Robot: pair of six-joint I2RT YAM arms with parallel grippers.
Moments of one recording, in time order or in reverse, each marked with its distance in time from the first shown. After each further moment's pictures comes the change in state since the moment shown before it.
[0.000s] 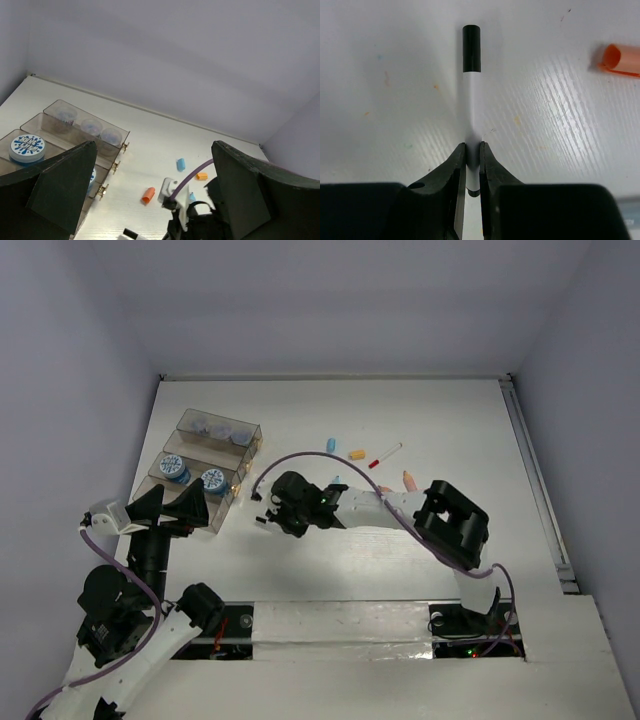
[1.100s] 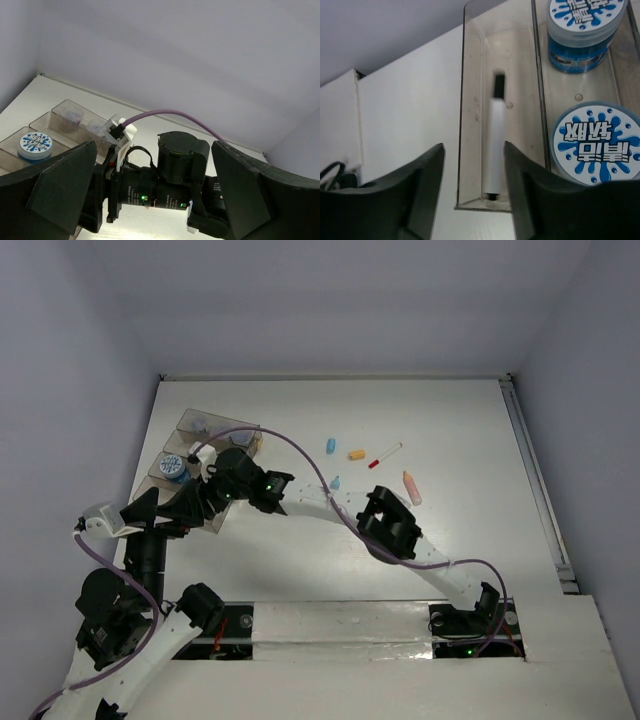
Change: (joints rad) left arm 0.011 -0.018 0.000 -0.008 -0.036 -0.012; right arm 0.038 0.504 0.817 0.202 -0.217 0.281
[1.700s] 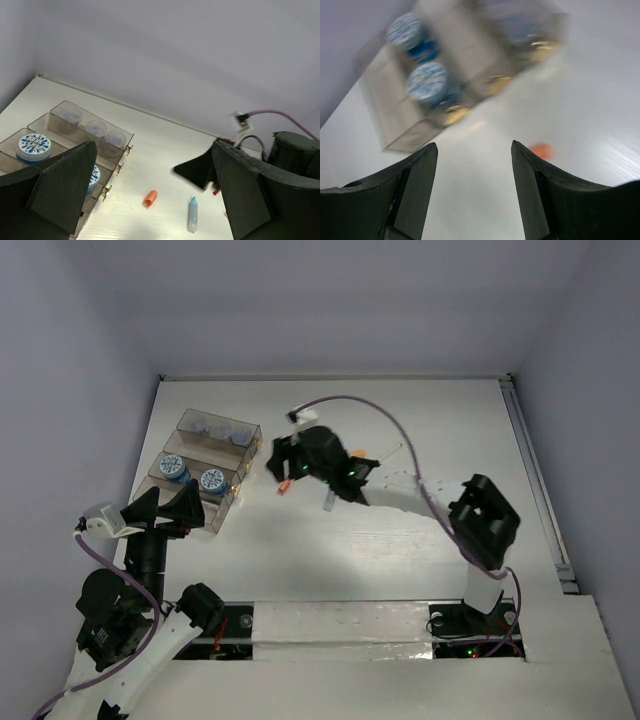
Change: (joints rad) left arm 0.019 0.000 0.000 0.000 0.025 0.000; right arm -0.127 -0.616 -0.780 0.190 0.368 0.156
